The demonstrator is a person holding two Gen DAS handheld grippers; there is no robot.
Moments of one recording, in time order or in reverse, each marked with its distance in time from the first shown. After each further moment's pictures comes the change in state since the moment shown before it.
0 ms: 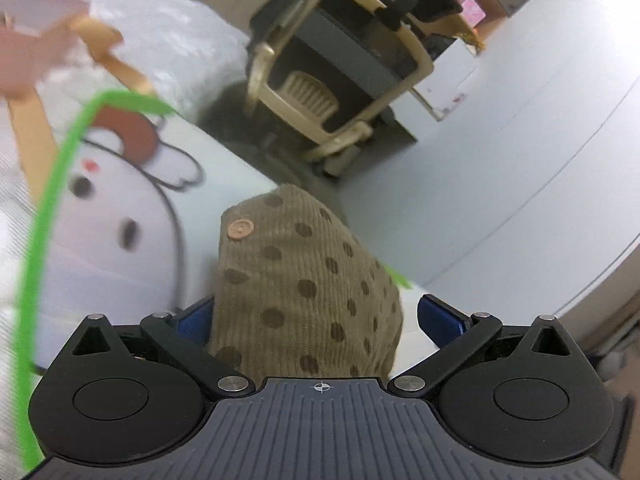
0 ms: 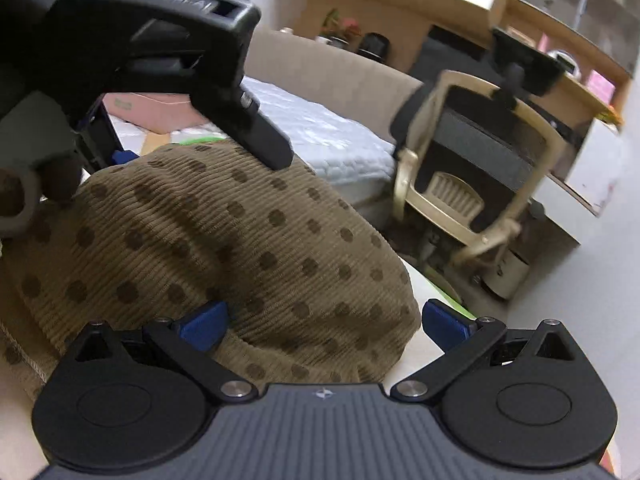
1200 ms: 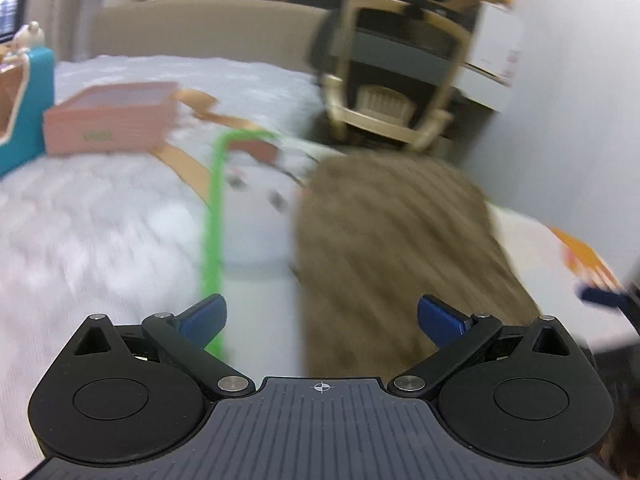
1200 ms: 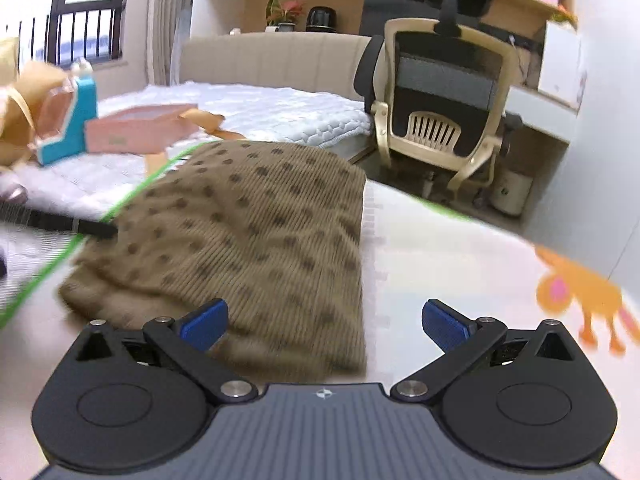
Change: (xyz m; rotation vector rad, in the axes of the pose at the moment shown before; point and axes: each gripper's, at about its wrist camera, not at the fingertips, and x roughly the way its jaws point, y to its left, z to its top) left arm -0.093 -0.050 -0.120 0.261 -0.070 0.351; right arm -0.093 -0.024 -0.064 0.342 0.061 0.058
